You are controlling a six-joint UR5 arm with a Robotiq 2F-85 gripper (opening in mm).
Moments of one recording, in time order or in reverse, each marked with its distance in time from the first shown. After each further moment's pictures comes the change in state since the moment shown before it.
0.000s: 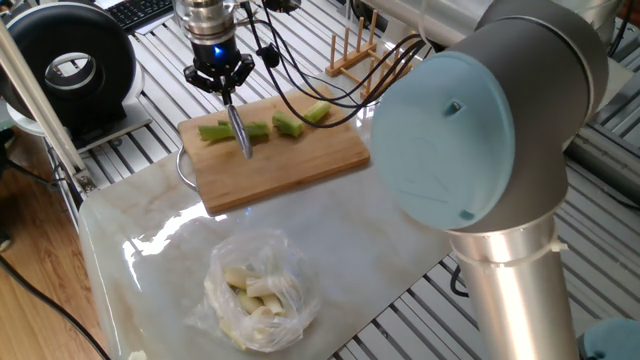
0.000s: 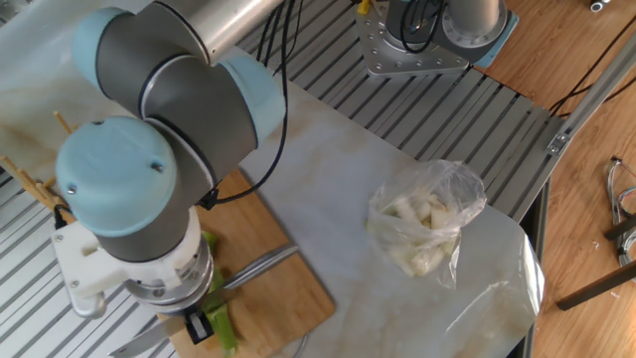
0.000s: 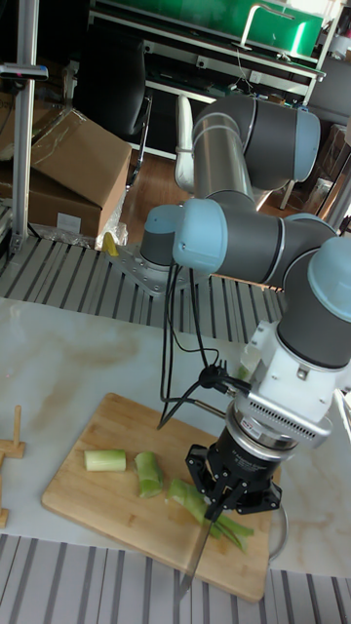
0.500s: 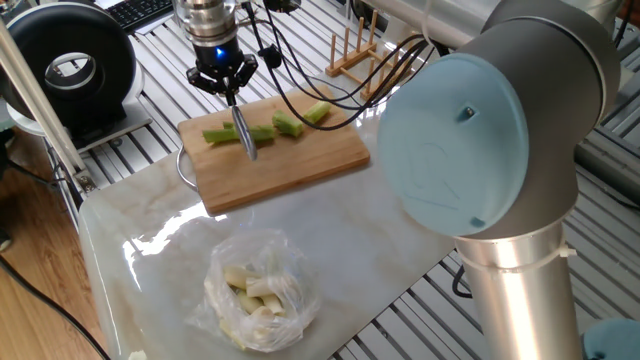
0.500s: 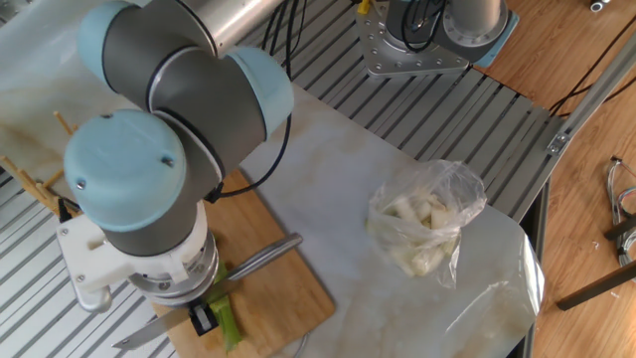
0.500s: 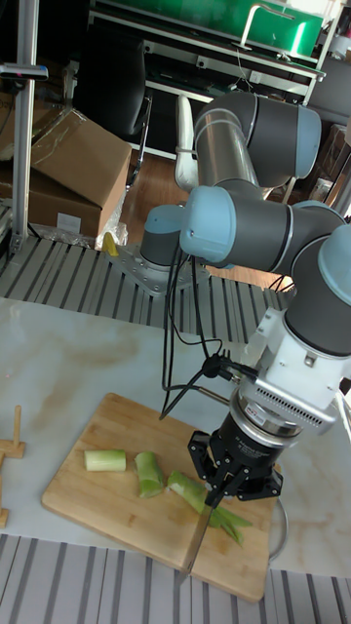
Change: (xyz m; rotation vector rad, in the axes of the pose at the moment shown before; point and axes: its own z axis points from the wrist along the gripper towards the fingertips) arm 0.009 -0.007 -0.014 0.021 0.014 -0.005
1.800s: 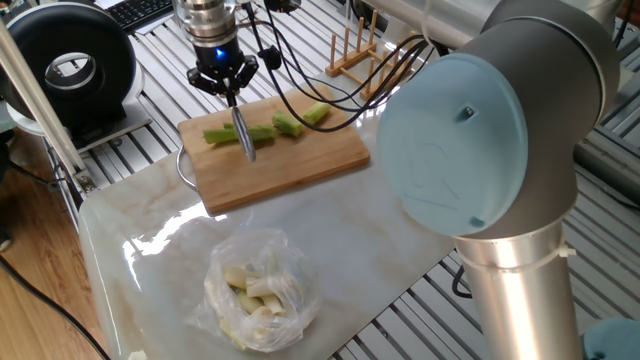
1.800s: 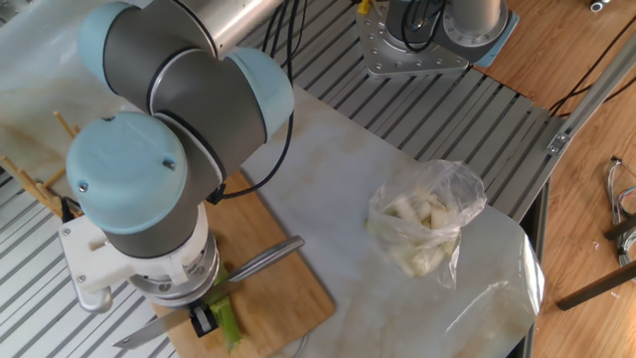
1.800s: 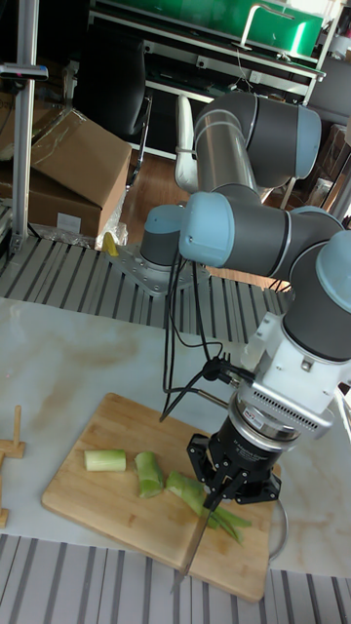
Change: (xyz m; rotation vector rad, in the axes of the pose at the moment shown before) arm -0.001 0.000 0.006 0.005 -0.002 0.022
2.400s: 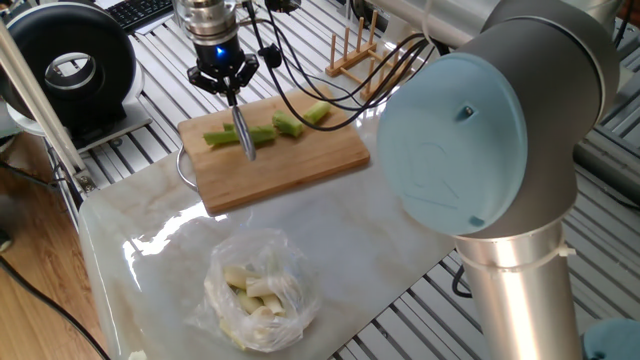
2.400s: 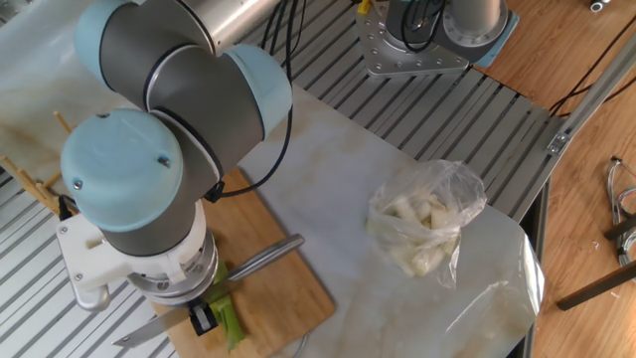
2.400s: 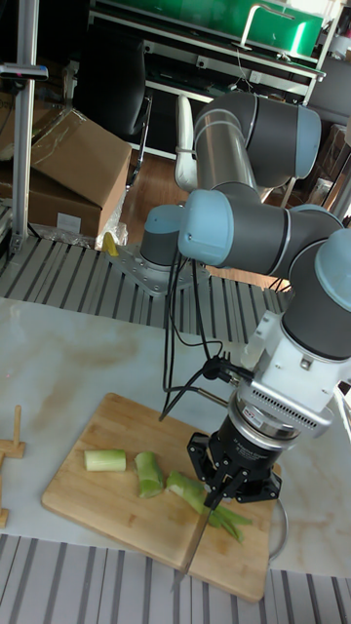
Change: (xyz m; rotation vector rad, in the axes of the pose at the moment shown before) arm 0.001 0.002 0.001 -0.009 0.003 0.005
